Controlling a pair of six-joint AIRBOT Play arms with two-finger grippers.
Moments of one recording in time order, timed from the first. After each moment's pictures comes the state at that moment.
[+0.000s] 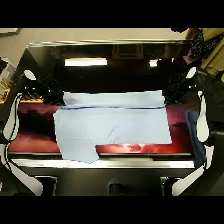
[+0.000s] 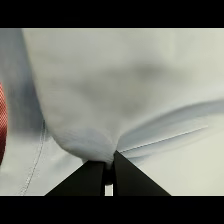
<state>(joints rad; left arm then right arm) 0.11 -1.96 1.81 1.17 -1.53 -1.48 -0.16 -1.93 1.80 -1.36 1.47 1.66</state>
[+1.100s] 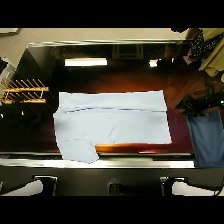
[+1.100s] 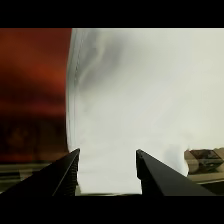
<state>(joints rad) 0.39 -1.29 0.97 1.10 -1.46 -1.50 -0.43 -1.46 1.29 -1.08 1.43 1.43</state>
